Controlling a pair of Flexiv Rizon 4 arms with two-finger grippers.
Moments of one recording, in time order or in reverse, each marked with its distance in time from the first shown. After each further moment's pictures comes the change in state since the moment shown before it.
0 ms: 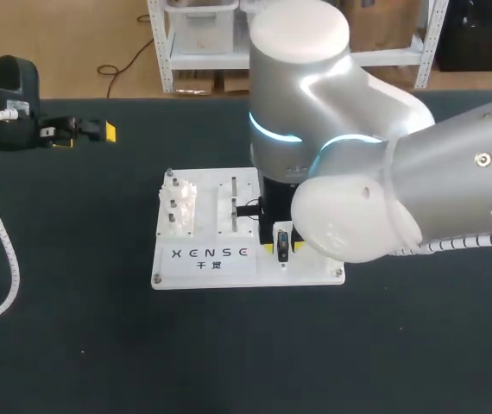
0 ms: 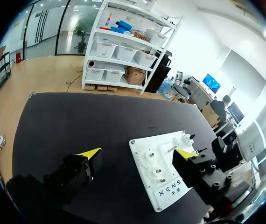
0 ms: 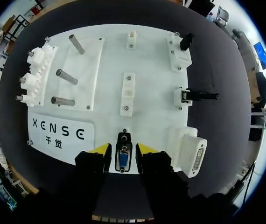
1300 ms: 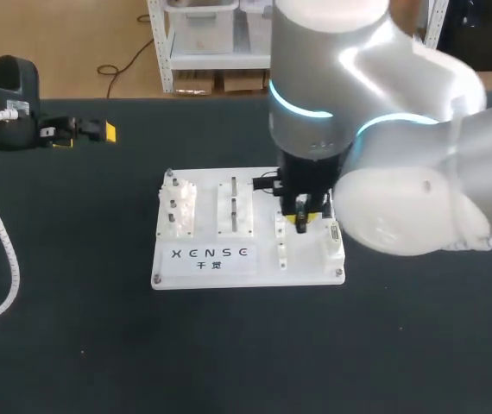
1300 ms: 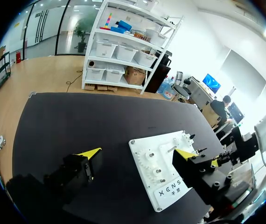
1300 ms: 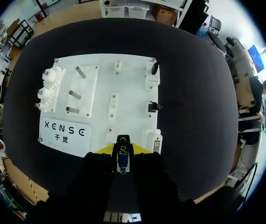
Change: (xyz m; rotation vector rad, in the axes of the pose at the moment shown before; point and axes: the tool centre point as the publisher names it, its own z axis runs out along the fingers) left arm 0.000 0.000 0.000 0.000 0.000 0.000; right arm -0.005 -0.027 -0.066 0.025 -0.124 -0.009
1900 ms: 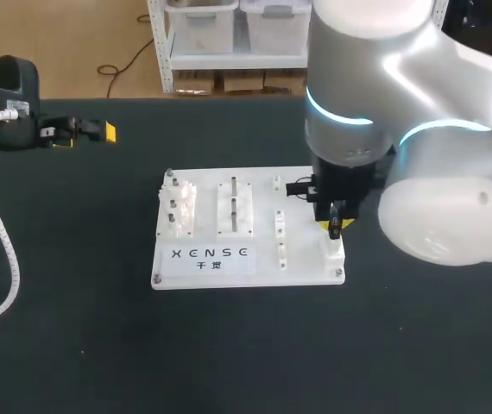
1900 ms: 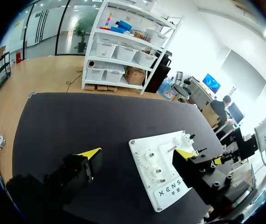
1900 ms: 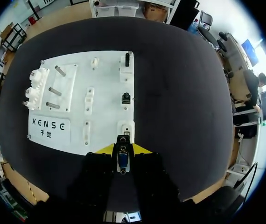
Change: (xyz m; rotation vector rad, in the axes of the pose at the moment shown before) left arm 0.000 0.000 0.000 0.000 0.000 0.000; right arm 0.014 -0.042 0.000 0.038 -0.005 0.039
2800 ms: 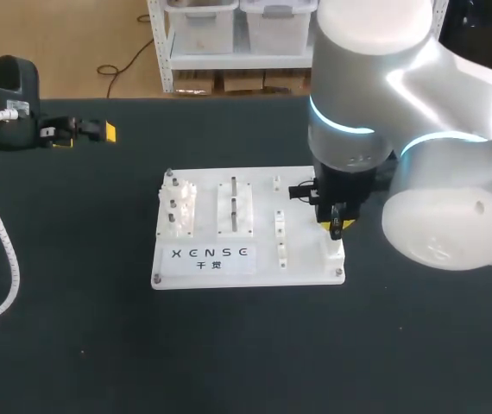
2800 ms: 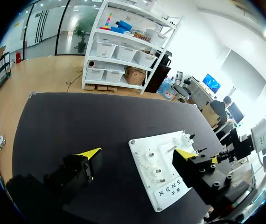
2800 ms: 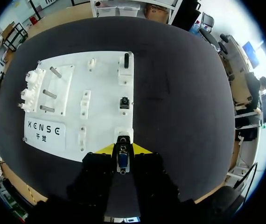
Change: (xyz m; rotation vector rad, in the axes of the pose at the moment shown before) left arm 0.000 0.000 0.000 0.000 0.000 0.000; right arm -0.008 -0.004 0.017 -0.002 -0.013 -0.011
